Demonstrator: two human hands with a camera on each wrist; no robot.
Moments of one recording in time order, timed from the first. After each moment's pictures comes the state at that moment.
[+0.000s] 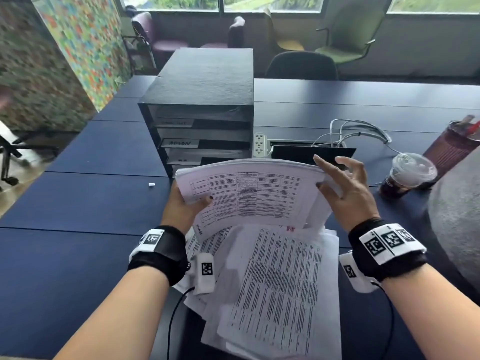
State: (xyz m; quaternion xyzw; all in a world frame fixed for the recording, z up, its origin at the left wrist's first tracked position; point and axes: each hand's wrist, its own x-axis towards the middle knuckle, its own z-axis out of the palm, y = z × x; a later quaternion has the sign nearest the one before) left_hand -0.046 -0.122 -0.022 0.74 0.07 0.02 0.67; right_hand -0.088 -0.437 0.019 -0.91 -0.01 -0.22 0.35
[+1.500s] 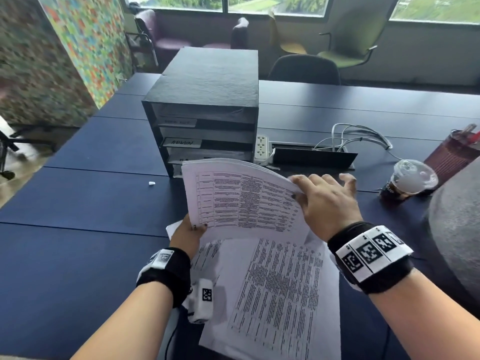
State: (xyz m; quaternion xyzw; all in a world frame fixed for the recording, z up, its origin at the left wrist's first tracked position) left_hand -0.067 -0.119 -0.079 0.81 0.11 -0.06 0.57; right_hand -0.091 -0.385 0.043 -0.99 -0.04 -0.13 0.02
